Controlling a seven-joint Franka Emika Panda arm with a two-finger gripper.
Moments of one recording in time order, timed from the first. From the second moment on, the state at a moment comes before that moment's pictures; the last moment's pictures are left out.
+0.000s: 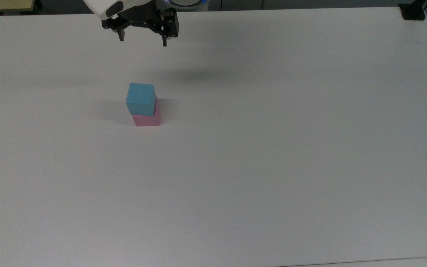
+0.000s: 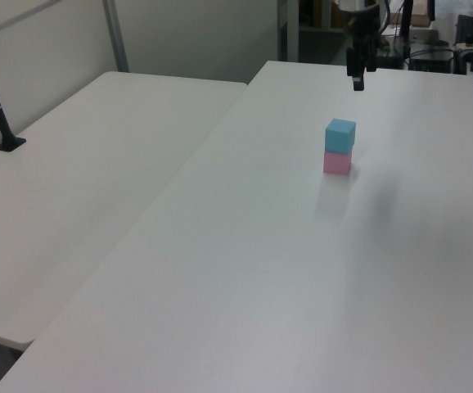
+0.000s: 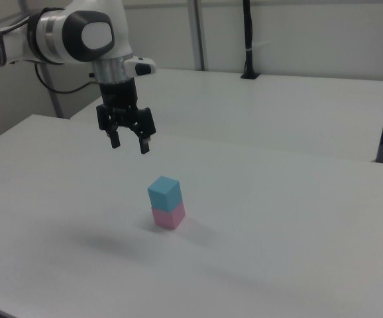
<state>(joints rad) -0.02 0.12 -0.01 -1.60 -0.09 1.60 0.03</state>
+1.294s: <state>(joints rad) -0.02 0.38 -0.06 -1.62 -0.08 1.89 0.03</state>
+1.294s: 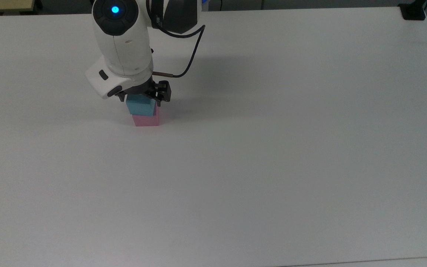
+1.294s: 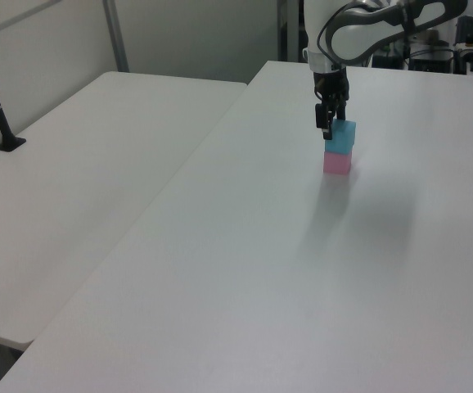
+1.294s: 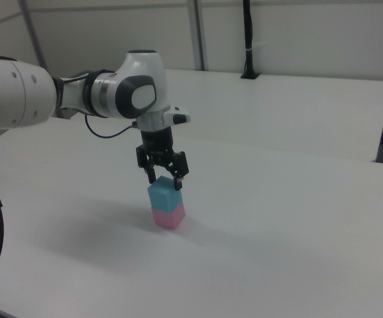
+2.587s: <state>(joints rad) 0.35 0.46 -0.04 -1.59 0.00 1.92 0.19</state>
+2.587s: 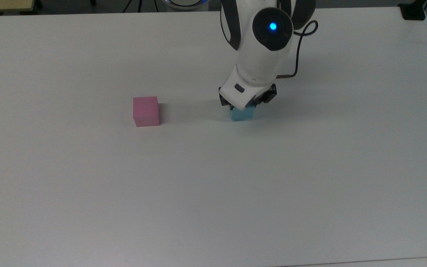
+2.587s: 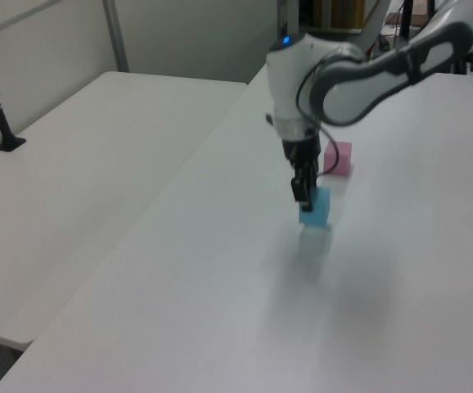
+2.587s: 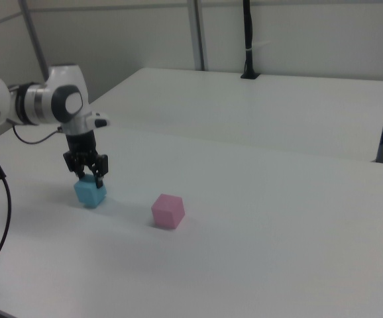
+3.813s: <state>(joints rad) 0.06 0.16 -0.07 -1.56 -0.05 1.71 0.15</state>
